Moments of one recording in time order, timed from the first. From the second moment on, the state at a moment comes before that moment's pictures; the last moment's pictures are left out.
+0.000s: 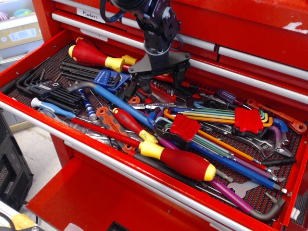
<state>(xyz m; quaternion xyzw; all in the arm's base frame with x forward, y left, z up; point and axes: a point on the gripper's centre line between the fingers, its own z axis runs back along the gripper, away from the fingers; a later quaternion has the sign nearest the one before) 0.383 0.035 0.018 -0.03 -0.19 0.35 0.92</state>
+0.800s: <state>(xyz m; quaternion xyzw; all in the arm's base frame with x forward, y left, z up) 0.388 0.040 -0.012 -0.07 -0.14 0.34 0.93</state>
